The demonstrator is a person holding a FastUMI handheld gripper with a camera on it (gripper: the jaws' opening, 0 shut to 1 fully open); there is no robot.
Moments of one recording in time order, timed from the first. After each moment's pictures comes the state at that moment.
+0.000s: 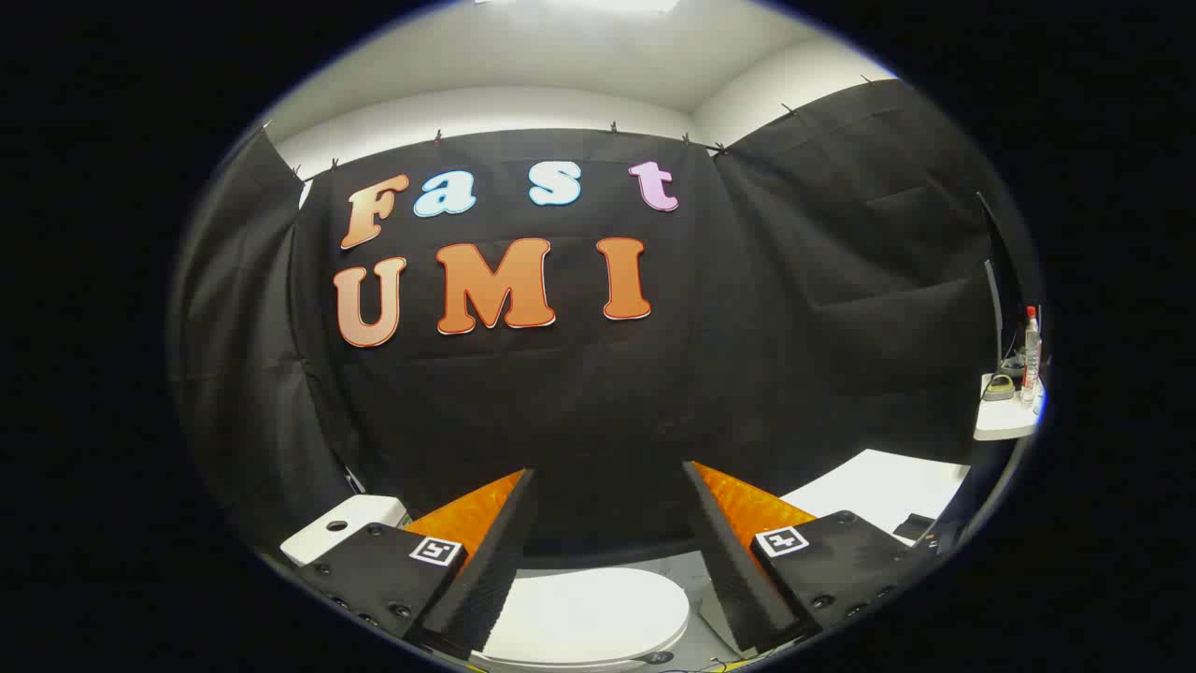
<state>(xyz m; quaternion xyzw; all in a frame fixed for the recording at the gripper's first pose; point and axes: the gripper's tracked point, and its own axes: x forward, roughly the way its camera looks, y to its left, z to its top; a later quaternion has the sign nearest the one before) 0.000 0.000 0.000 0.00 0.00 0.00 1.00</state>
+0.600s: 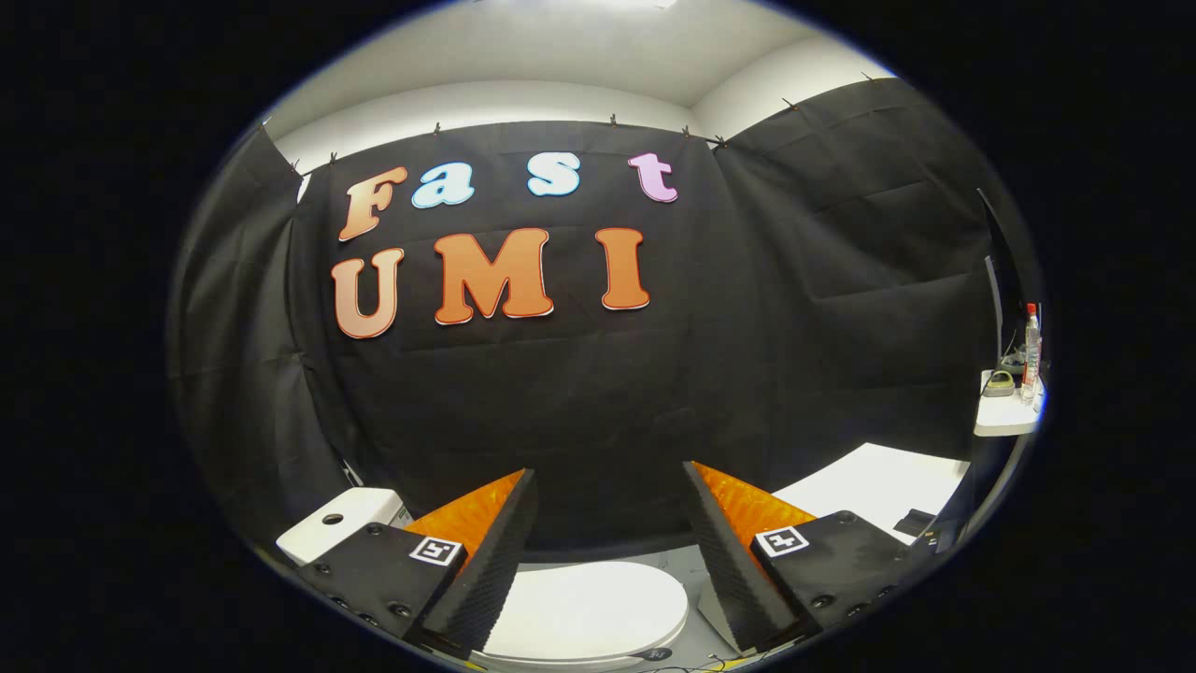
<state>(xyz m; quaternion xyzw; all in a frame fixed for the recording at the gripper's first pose) 0.004 -0.003 -0.014 0.00 0.01 0.00 1.00</state>
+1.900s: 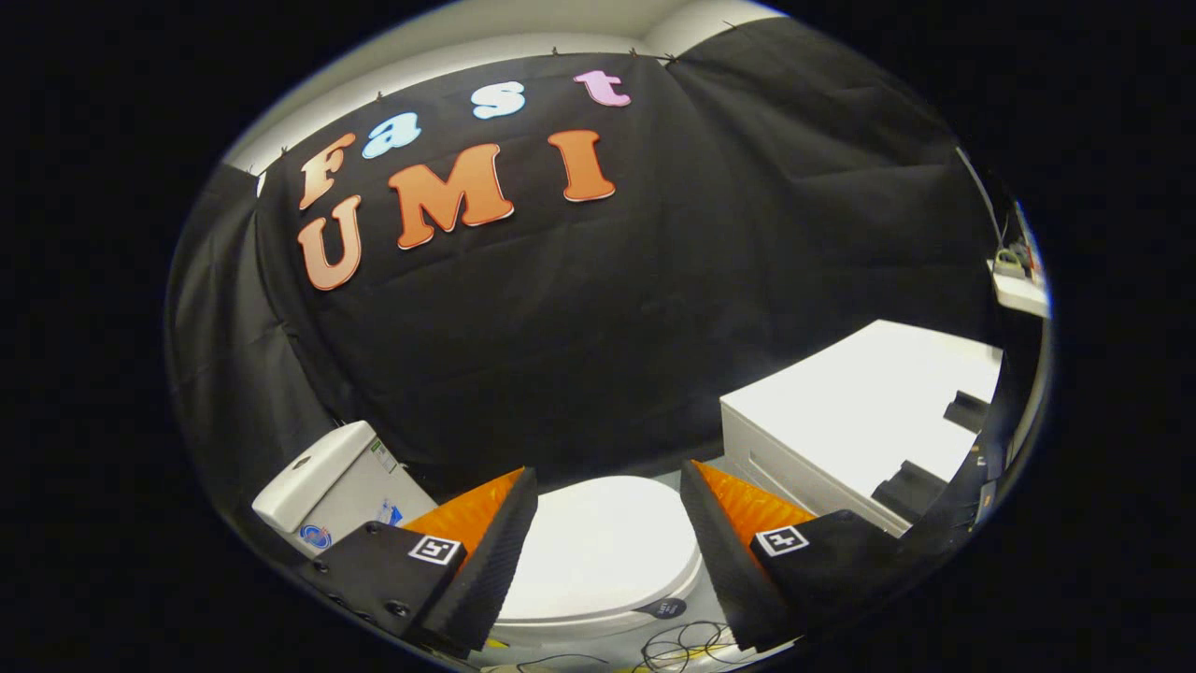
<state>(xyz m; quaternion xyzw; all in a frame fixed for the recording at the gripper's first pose) 0.022 -0.062 -0.213 0.09 0.15 -0.01 0.98</state>
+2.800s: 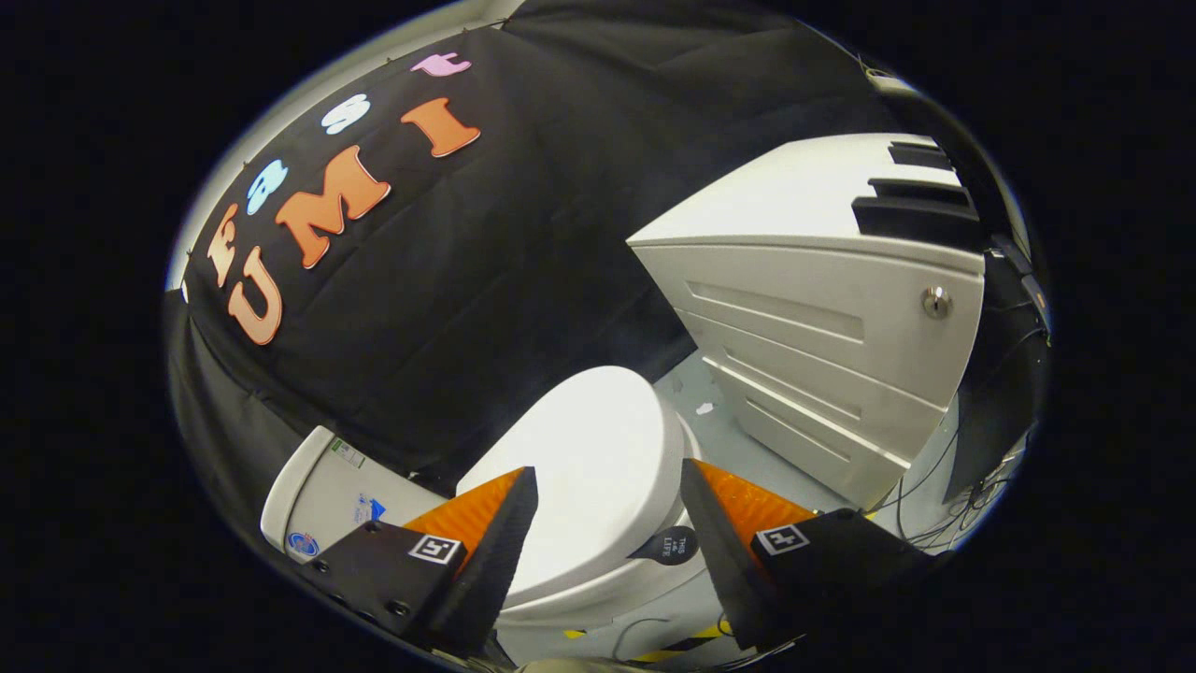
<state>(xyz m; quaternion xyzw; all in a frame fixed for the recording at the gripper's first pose) -0.003 -0.117 -0.400 0.27 0.24 -0.06 0.93</state>
